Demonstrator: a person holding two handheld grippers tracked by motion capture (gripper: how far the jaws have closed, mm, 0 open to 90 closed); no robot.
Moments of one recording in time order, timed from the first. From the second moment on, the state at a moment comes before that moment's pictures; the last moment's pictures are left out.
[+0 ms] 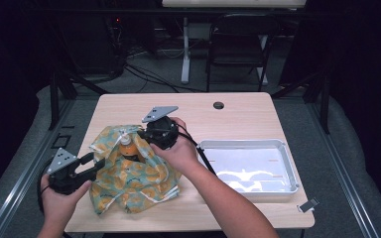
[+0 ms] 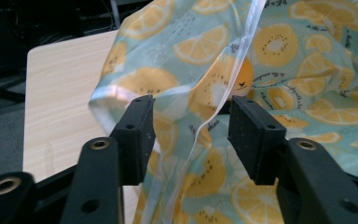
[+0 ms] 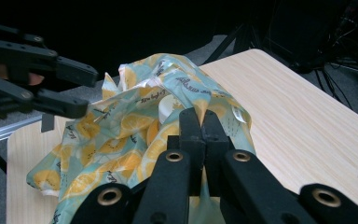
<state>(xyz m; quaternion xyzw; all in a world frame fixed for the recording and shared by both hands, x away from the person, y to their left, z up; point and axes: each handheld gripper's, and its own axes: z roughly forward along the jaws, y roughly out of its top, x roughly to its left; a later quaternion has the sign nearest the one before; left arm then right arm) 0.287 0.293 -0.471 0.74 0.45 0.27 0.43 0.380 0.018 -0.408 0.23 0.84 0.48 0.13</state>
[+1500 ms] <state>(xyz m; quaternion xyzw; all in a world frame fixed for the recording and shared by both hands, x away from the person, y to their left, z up) 0.405 0.291 -0.477 0.76 0.47 0.23 0.38 0.432 0.015 -0.453 0.29 0.85 0.42 0.13</state>
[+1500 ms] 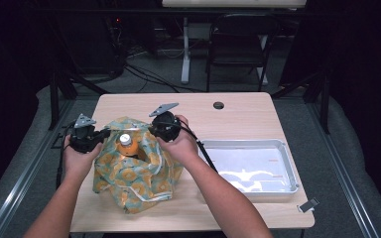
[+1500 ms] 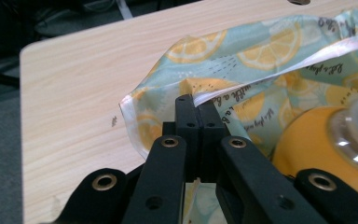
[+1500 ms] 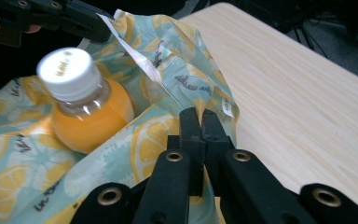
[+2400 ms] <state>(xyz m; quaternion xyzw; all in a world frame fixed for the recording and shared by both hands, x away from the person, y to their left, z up) 0.360 0.310 -0.469 0.76 0.47 0.22 0.40 0.450 0.016 -0.496 0.33 0.86 0.38 0.12</state>
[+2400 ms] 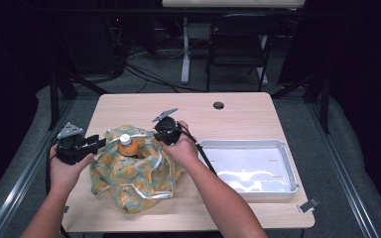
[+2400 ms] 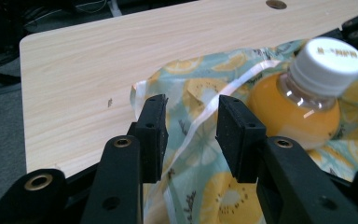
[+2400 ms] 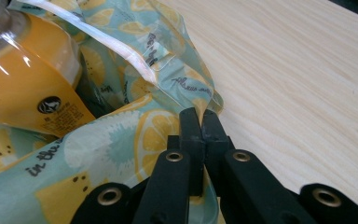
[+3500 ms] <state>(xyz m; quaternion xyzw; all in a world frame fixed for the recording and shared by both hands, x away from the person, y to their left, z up) 0.351 0.341 -0.540 0.75 0.55 0.19 0.30 0.460 0.003 -0.517 0.36 0.85 0.35 0.12</state>
